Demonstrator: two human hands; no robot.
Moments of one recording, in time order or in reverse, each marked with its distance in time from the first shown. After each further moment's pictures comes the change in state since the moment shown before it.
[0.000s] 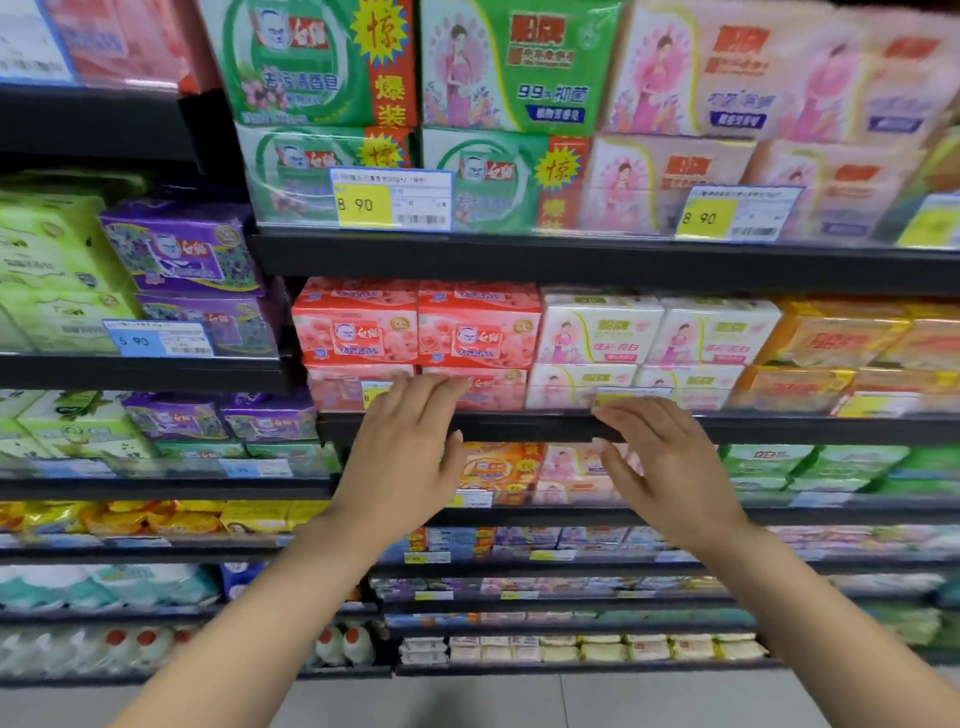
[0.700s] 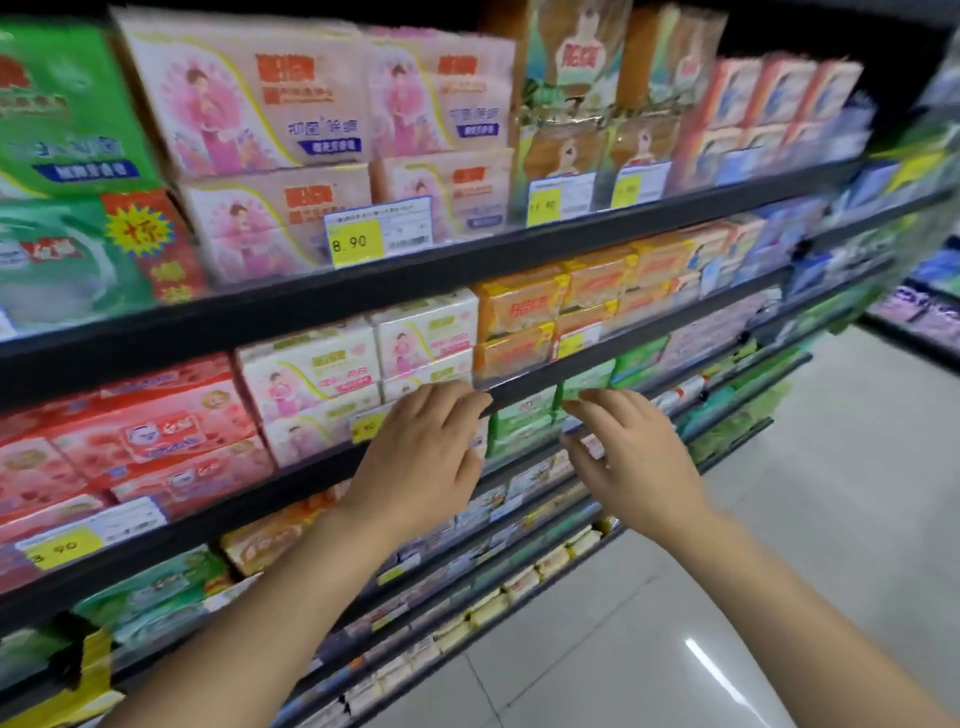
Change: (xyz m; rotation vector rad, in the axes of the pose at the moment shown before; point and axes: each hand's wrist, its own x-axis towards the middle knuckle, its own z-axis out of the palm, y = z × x) left_hand 0.087 0.157 0.064 -0.222 -0.187 0.537; right_hand -0.094 0.063 -0.111 -0.300 -0.048 0.456
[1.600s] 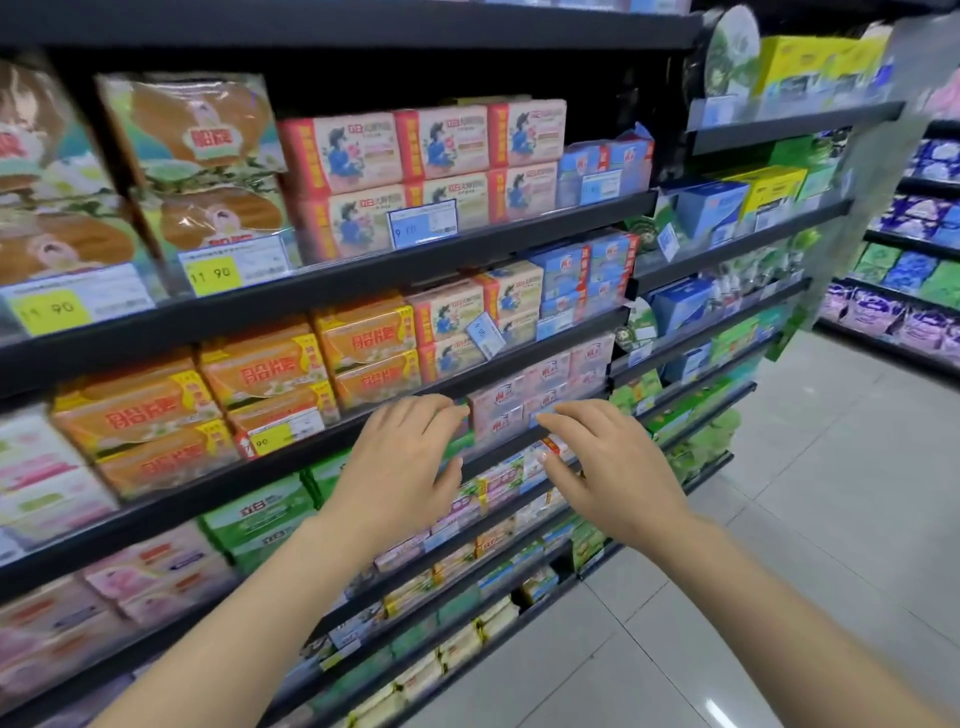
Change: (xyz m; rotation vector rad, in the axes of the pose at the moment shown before) left_hand 0.242 0.242 0.130 0.138 -0.022 0.036; right_hand -0.042 0.349 -0.067 0.063 -0.002 0.021
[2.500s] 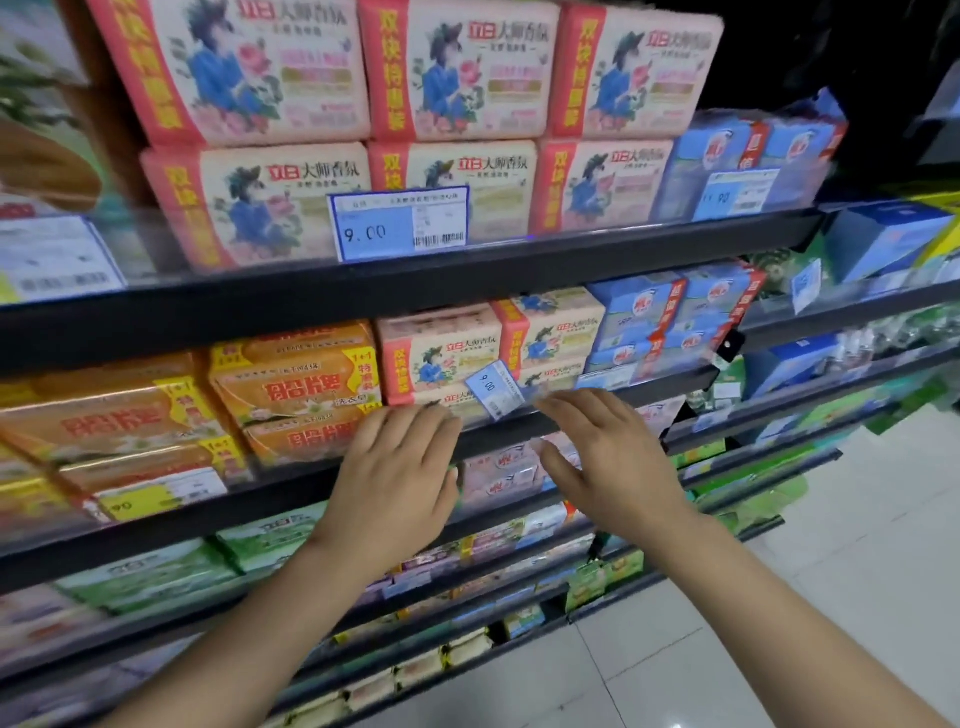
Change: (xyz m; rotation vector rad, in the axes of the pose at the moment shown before) left_hand 0.107 -0.039 0.112 0.171 0.000 -0.204; right_hand 0.153 0.123 0.100 0.085 -0.080 -0.191
